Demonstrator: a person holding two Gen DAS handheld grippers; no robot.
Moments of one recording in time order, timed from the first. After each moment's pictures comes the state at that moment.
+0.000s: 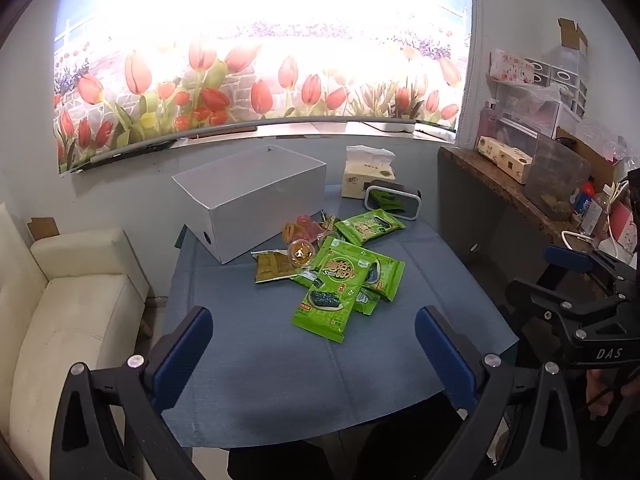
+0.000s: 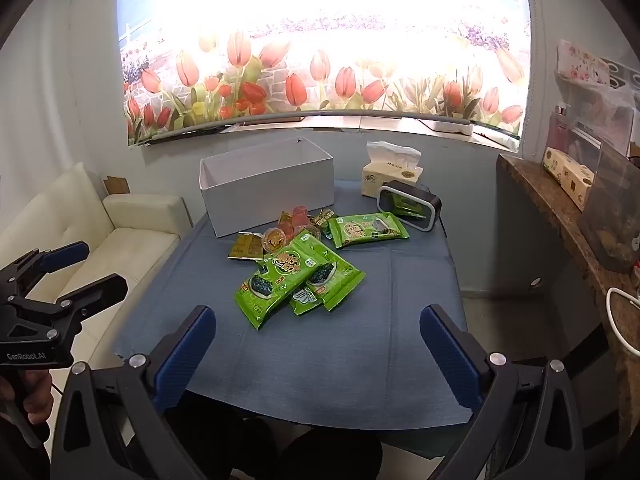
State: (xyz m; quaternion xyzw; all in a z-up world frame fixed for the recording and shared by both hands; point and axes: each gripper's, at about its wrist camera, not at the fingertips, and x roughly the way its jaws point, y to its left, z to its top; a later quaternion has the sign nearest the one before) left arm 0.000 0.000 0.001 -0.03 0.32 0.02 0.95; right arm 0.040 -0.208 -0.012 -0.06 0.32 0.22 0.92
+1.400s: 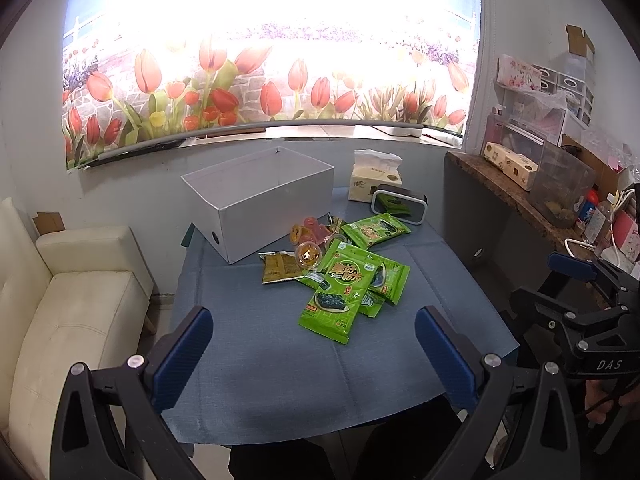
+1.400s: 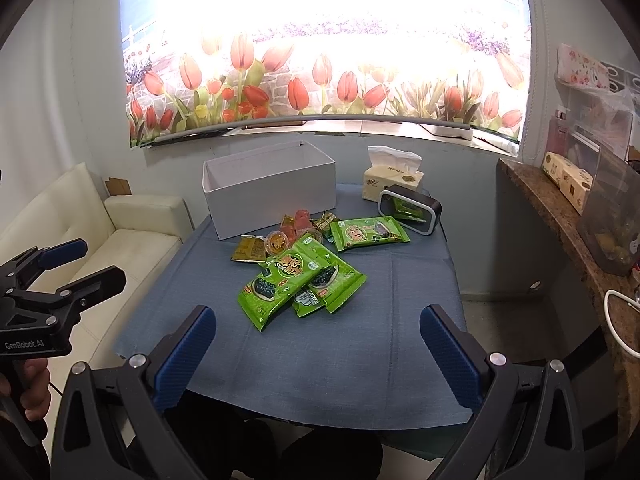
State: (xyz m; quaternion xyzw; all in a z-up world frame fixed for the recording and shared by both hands) left arm -0.004 0.002 0.006 -0.04 0.33 0.03 0.94; right arm 0.035 -0.206 -0.009 -0.06 0.32 0.22 0.92
